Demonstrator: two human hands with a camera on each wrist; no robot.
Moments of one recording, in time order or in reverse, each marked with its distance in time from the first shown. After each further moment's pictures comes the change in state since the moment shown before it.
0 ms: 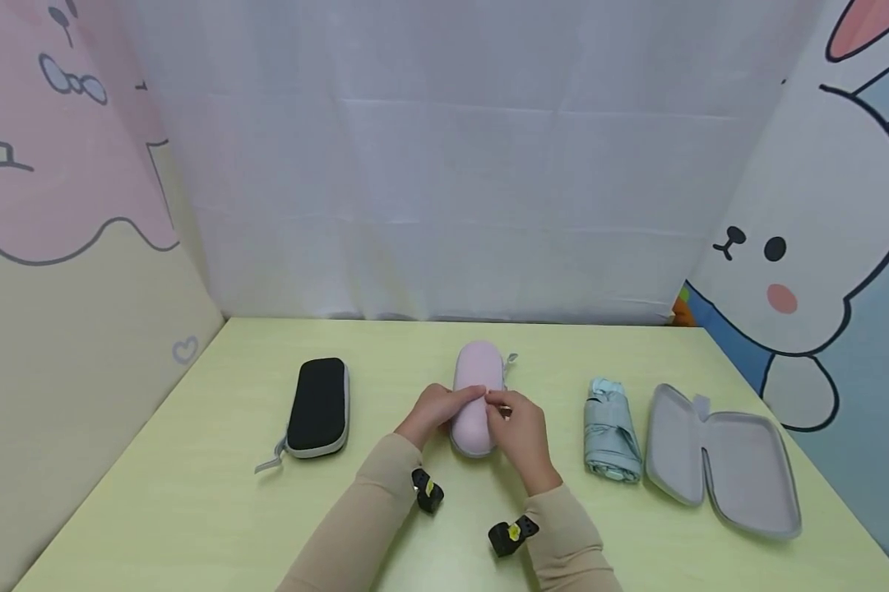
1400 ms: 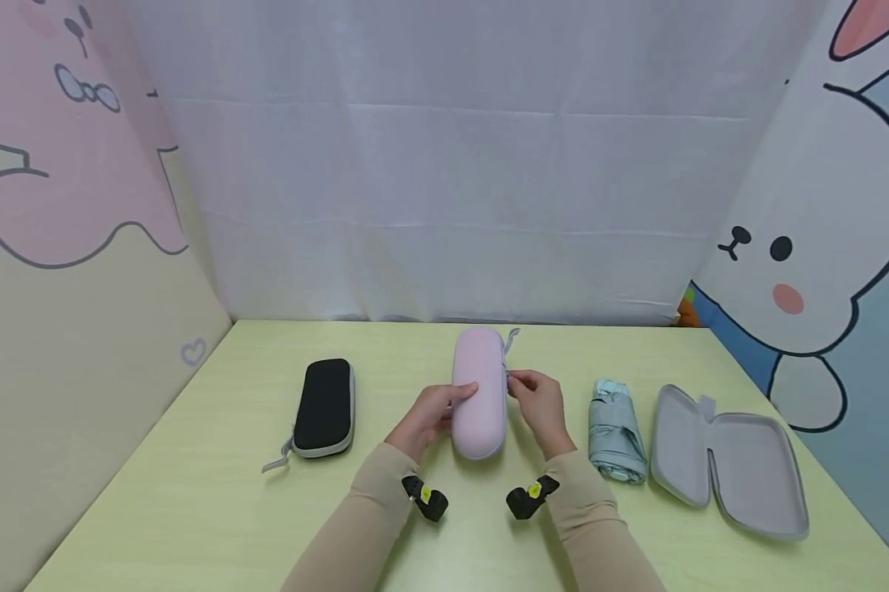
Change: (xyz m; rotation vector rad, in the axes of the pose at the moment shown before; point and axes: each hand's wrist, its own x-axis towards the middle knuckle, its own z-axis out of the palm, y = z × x) left_hand -0.006 -0.001 -0.006 -0.556 -0.149 -0.039; right_hand 0.040 0.026 -0.011 0.281 -0.042 0.298
